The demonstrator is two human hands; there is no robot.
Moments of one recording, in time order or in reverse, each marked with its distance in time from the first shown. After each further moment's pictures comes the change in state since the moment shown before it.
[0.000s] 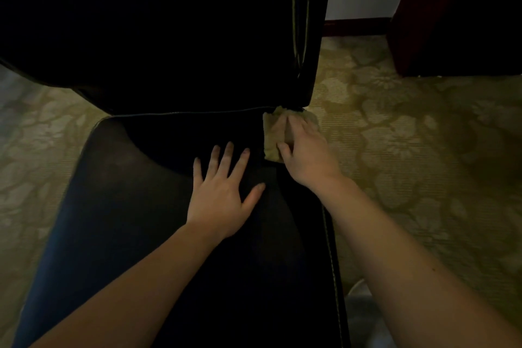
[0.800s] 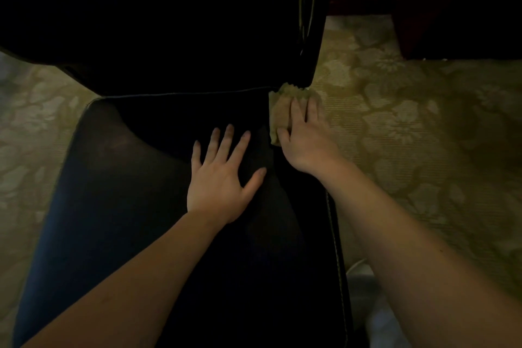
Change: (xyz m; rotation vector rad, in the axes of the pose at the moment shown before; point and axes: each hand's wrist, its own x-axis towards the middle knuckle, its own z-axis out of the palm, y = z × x) left_hand -0.002 -0.002 0.010 -0.048 0.087 -0.008; right_hand 0.004 -0.005 0.008 -0.164 -0.138 0.125
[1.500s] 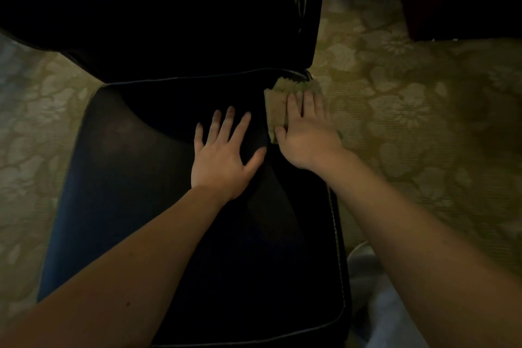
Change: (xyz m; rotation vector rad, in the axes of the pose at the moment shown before) left_hand -0.001 0.003 -0.001 0.012 0.008 -0.011; right_hand -0.028 0.001 0.006 -0.070 -0.041 -0.051
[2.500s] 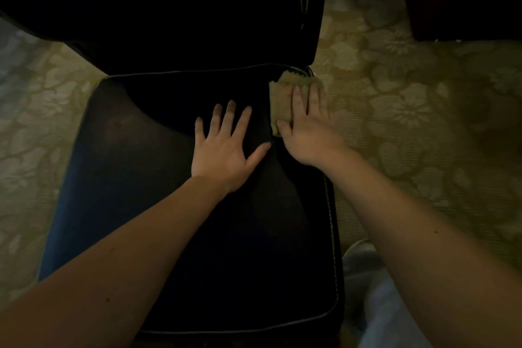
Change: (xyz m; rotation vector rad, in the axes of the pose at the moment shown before) left_hand 0.000 0.006 -0.008 0.120 -0.069 0.000; right_hand -0.003 0.011 0.007 0.087 0.040 -0.015
